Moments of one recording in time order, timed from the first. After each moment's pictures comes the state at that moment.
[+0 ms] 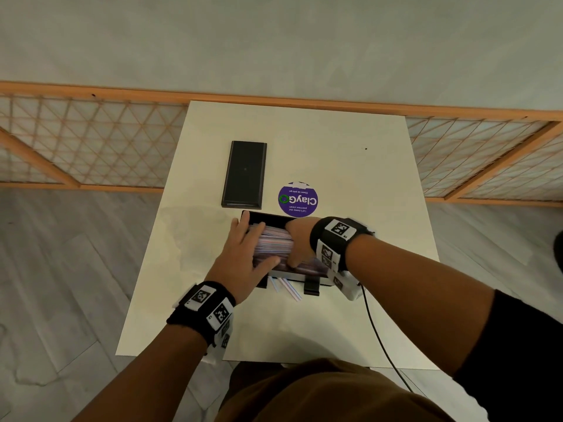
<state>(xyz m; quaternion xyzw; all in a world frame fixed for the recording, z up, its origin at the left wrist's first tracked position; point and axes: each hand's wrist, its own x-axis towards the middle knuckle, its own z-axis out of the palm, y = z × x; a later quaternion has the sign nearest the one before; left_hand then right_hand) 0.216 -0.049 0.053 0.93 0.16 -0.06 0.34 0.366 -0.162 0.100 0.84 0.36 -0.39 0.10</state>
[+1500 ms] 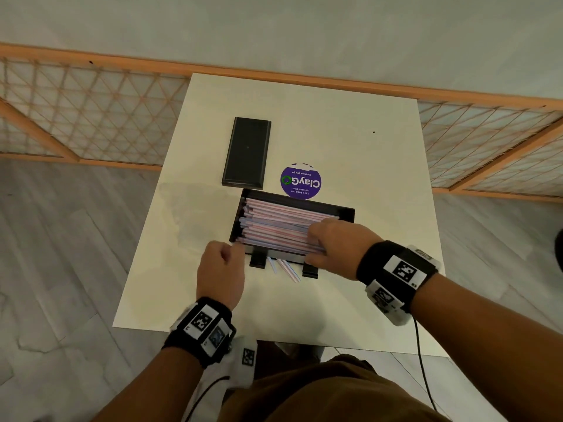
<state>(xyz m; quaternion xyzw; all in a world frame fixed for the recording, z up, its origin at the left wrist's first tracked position) 0.170 -0.080 0.050 0.72 0.48 0.06 0.50 0.333 -0.250 0.119 0.86 0.42 -0.29 0.02</state>
